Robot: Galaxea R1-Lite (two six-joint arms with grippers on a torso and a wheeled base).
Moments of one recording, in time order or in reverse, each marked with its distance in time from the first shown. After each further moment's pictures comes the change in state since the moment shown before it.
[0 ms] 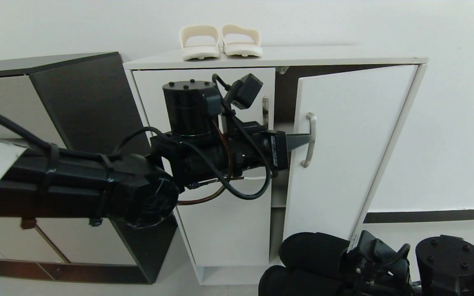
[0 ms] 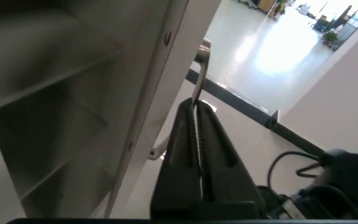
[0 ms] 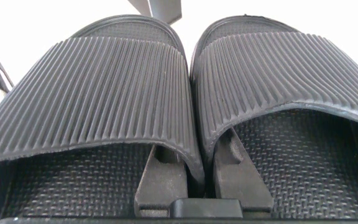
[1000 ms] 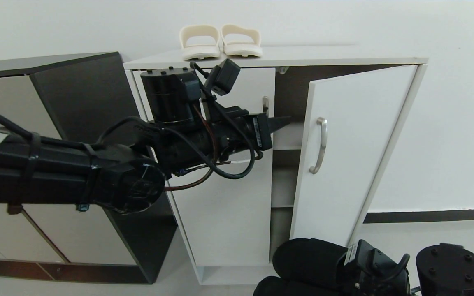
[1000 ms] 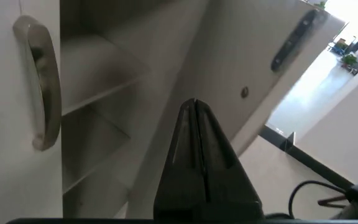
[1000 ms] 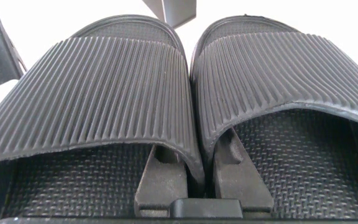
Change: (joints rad) left arm 0.059 -0.004 -0.039 -0.001 0.044 -0.007; right arm 0.060 -0.008 0.005 0.000 -0.007 -0.002
